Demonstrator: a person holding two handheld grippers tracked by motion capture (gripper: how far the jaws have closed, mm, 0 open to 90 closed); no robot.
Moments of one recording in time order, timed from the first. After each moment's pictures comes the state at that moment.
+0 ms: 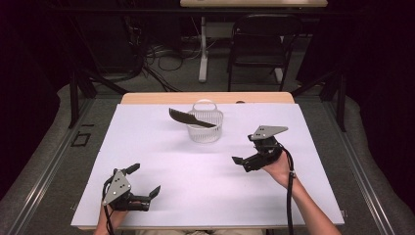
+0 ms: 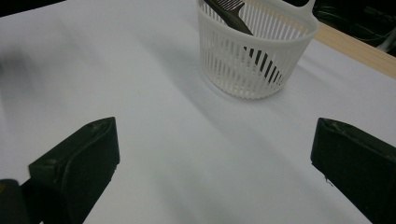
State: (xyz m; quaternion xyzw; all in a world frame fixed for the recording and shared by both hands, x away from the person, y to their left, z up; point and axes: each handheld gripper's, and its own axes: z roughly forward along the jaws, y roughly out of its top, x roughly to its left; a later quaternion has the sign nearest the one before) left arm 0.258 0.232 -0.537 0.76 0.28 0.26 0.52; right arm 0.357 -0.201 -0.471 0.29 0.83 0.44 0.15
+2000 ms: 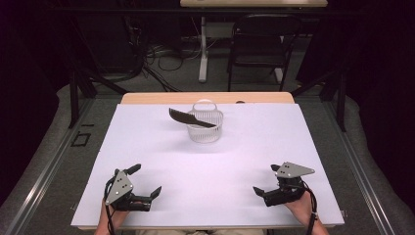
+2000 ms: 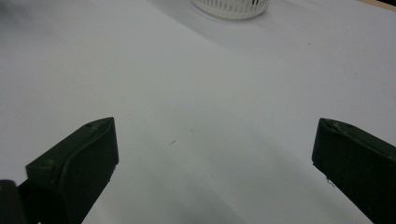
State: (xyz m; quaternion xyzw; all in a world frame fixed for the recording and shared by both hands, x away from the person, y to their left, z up) left arm 0.259 0.230 -0.539 0.77 0.28 0.26 0.51; right arm 0.275 -0.255 -0.526 0.34 0.82 0.43 0.19
